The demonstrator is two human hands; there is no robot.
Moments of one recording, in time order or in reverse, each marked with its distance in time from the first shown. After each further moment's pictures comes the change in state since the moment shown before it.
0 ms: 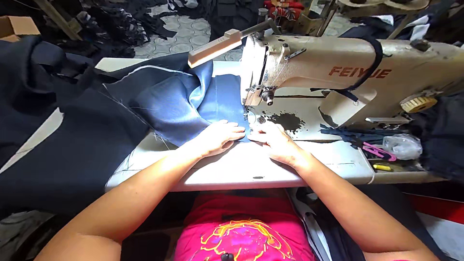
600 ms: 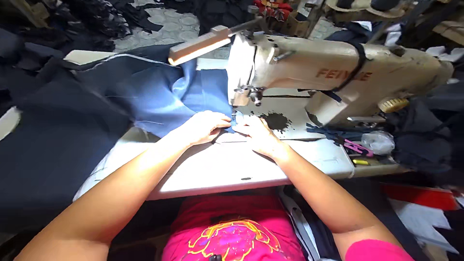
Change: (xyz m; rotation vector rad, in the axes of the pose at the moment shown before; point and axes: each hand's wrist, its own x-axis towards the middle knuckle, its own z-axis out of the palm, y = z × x) left_hand 0.016 -0.030 -0.006 -0.001 0.018 -0.018; right_hand 0.022 0.005 0.005 0.006 -0.064 0.109
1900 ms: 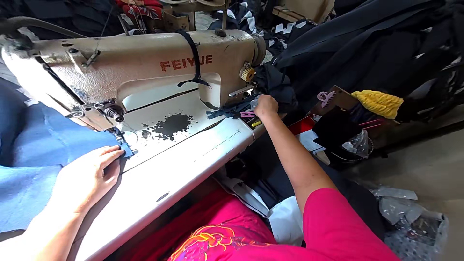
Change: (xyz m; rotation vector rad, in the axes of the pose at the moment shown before) left_hand -0.009 0.002 0.047 0.079 0.212 -0.175; right_hand -0.180 0.110 -0.139 -0.315 0.144 1.471
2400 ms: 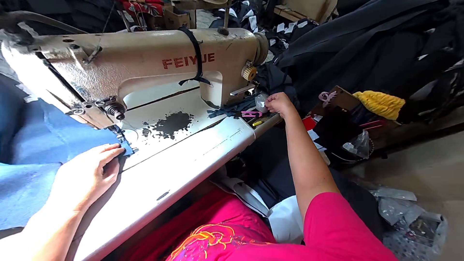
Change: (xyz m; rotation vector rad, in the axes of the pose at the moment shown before) left_hand 0.000 -0.001 -0.001 -0.018 -0.004 -0.001; right_hand 0.038 0.063 0.003 0.730 -0.151 -0.017
